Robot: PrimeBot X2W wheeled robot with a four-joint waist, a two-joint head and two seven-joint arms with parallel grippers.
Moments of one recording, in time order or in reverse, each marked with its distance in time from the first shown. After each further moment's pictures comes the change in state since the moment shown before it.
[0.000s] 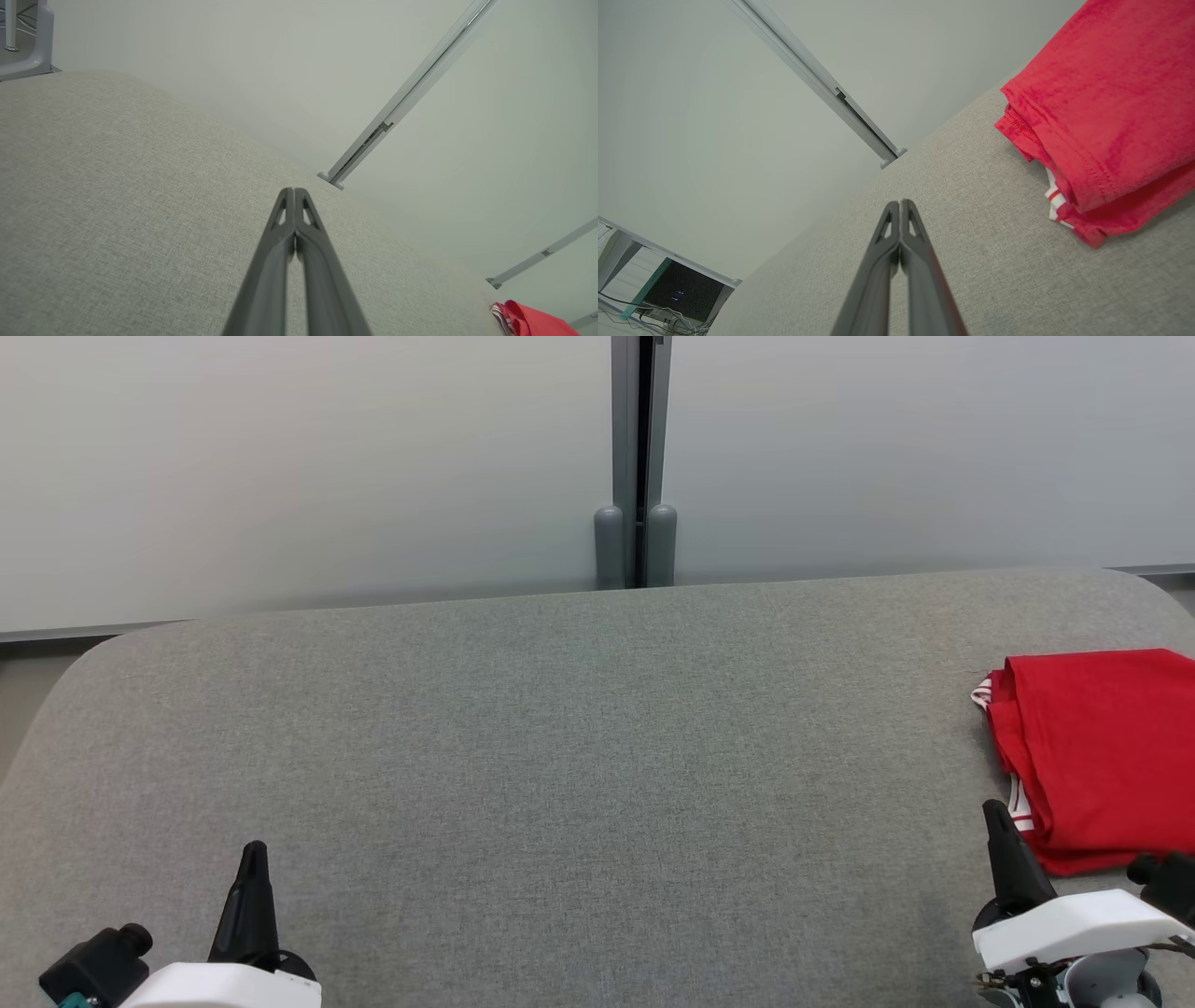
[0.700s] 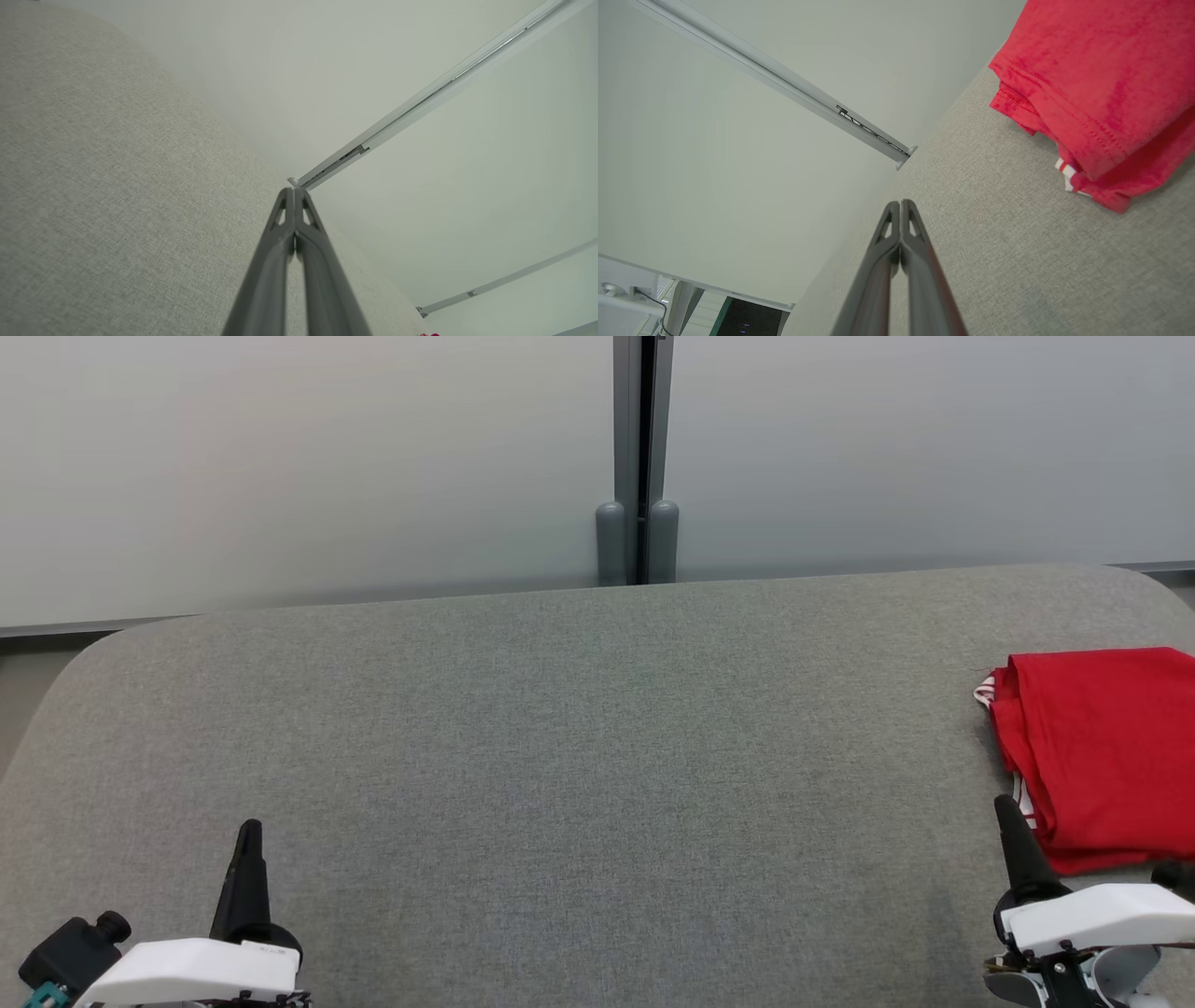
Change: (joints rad) left arm -0.041 0.001 0.008 0.001 -0.278 -0.008 0.071; right arm -0.001 0.027 -0.064 -0.024 0.217 0.000 0.068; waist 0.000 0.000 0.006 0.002
